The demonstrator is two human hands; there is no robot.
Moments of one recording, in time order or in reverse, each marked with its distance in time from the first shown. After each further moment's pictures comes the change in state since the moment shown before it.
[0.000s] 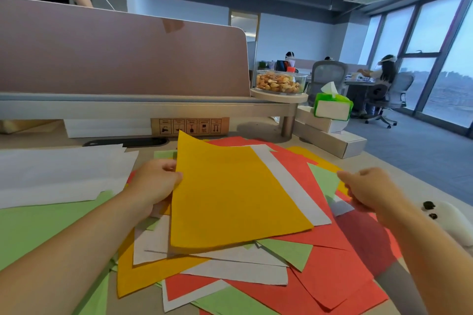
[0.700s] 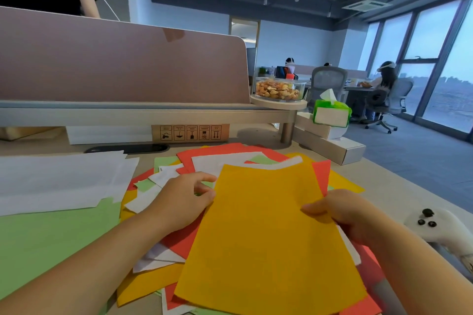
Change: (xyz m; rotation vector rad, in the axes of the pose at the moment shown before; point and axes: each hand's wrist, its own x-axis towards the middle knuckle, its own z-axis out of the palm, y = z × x) left_hand -0.013 -0.004 0.027 0.379 -0.108 0.411; right_hand -0.005 -0.002 0.028 0.033 -0.374 0.197
